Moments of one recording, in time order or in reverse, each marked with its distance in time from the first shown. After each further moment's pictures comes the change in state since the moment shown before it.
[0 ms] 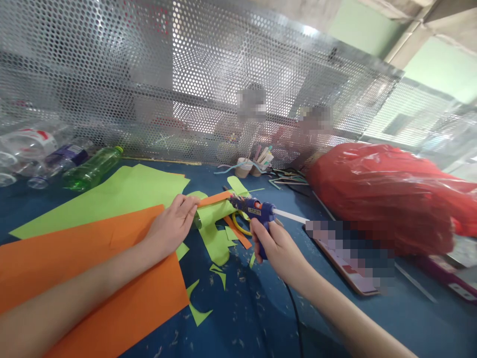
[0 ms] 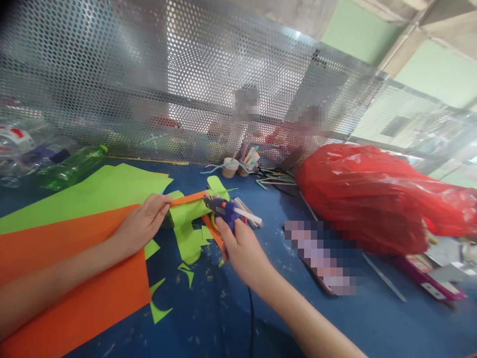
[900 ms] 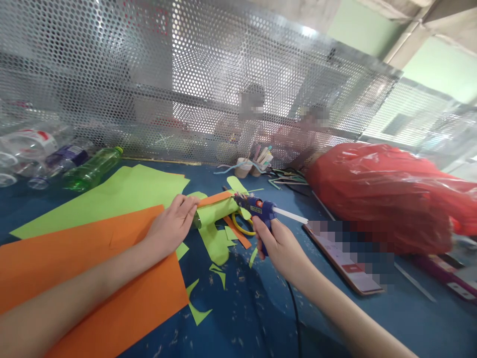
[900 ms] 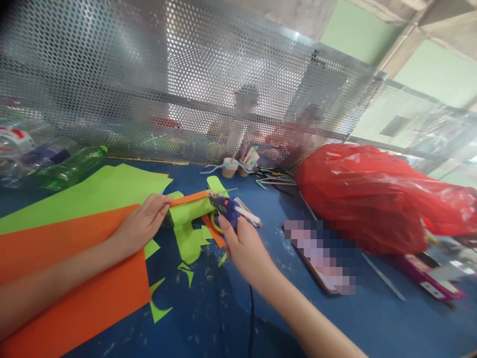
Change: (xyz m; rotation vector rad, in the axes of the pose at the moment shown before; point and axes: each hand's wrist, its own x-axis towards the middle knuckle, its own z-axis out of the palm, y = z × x) left_hand -0.001 0.001 -0.001 0.020 -0.002 0.005; right_hand -0.001 -0.007 -0.006 -0.147 0.071 -0.026
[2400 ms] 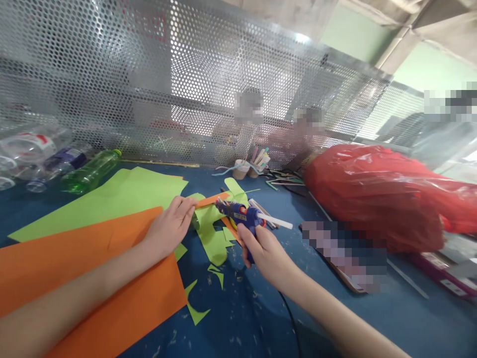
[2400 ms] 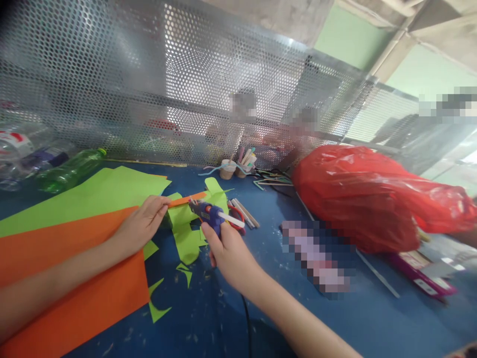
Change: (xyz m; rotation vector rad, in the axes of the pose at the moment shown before) left_hand 0.002 -0.004 0.003 -0.010 0.011 0.024; right_hand -0.007 -0.003 0.019 0.196 -0.152 0.009
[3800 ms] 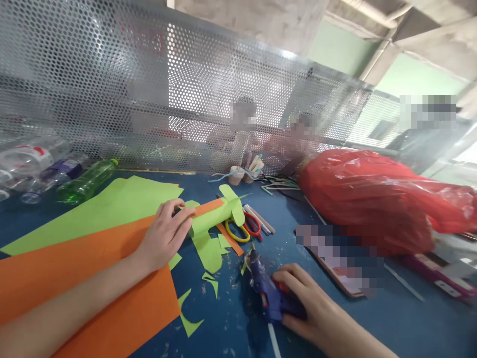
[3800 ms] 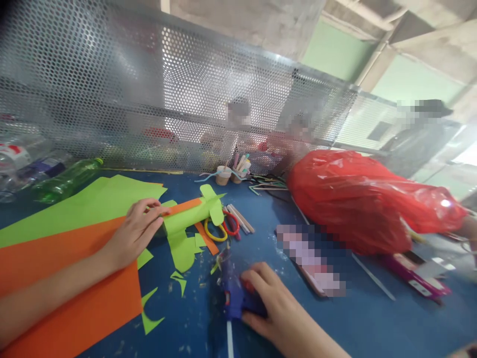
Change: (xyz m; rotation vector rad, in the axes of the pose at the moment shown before) left_hand -0.007 0.003 -0.005 0.024 0.149 0.249; right_hand -0.076 0.061 -0.073 -0.599 -0.185 -0.198
